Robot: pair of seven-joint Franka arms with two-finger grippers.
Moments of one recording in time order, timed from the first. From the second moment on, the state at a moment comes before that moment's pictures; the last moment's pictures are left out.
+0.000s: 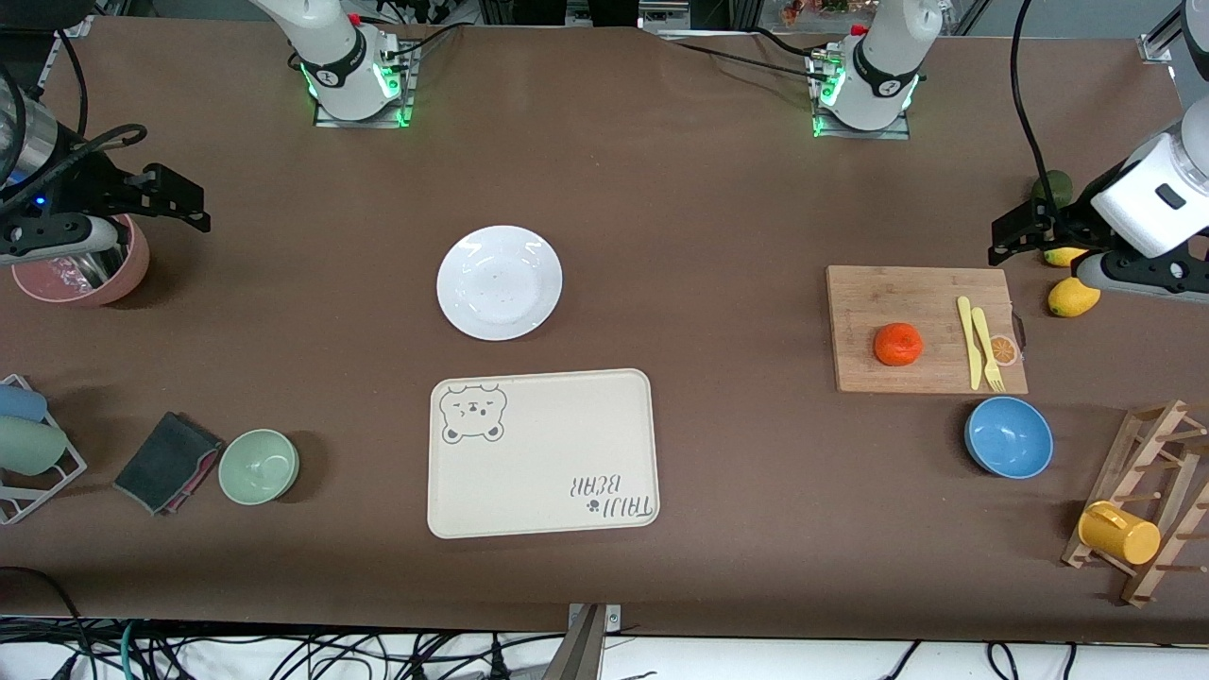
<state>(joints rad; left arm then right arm) -0.13 0.09 0.09 -1.52 -0.04 1.57 0.07 0.14 0.03 -0.09 -1.59 0.03 1.56 -0.11</state>
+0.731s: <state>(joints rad) -0.08 0.09 0.01 -1.52 -0.04 1.57 -0.02 0.14 0.03 -0.09 -1.59 0.03 1.58 -0.11</state>
